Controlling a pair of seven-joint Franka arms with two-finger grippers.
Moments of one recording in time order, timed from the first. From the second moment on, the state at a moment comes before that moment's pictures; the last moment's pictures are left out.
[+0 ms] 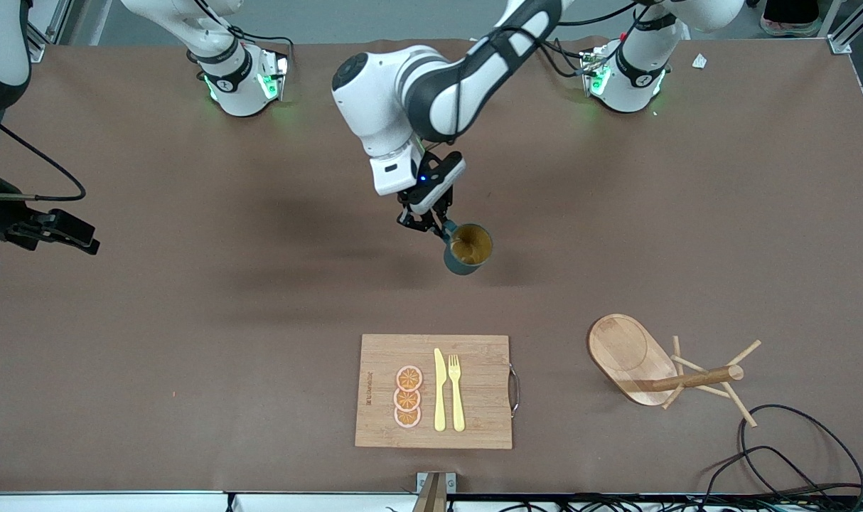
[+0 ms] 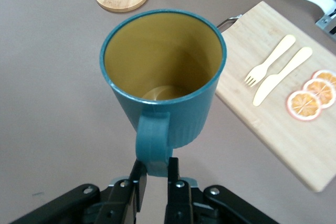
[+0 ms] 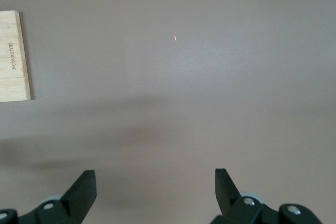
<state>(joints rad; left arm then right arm) -0.91 0.64 -0.07 -1.28 0.51 1.79 -1.97 0.00 0.16 -0.01 -1.45 -0.01 1.65 0.07</state>
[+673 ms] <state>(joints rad) -0.67 0.44 -0.07 -1.28 0.12 1.87 -1.81 0.00 0.16 -0.01 -1.45 -0.01 1.65 0.07</state>
